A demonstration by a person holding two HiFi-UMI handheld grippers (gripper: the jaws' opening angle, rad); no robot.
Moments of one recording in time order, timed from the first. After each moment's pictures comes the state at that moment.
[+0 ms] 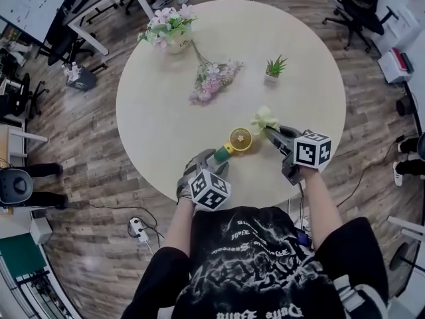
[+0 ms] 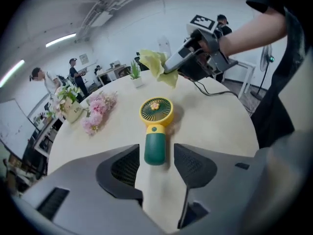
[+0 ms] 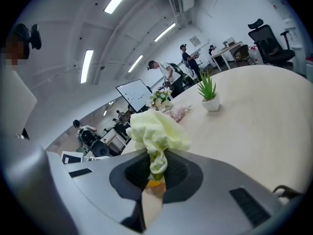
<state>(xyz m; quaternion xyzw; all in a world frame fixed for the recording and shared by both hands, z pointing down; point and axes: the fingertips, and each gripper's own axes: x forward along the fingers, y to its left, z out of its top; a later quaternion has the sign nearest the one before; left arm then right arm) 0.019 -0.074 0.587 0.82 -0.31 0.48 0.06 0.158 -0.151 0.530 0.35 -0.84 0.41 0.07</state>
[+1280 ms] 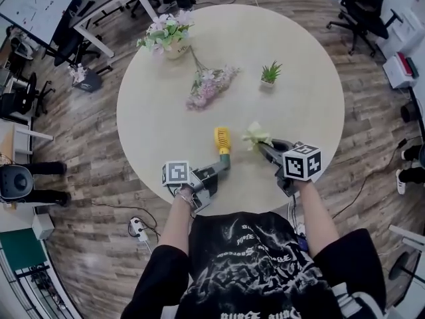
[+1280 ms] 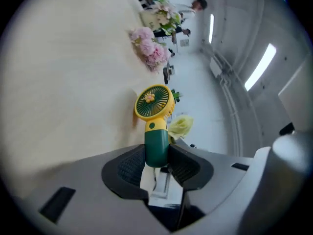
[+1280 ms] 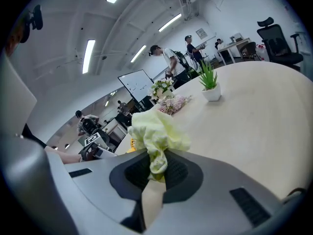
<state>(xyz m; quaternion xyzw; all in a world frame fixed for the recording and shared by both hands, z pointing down) 0.059 -0.076 0.566 0.67 -0.21 -0.03 0.71 0.166 -0.130 0.553 0.32 -0.85 0.41 0.12</state>
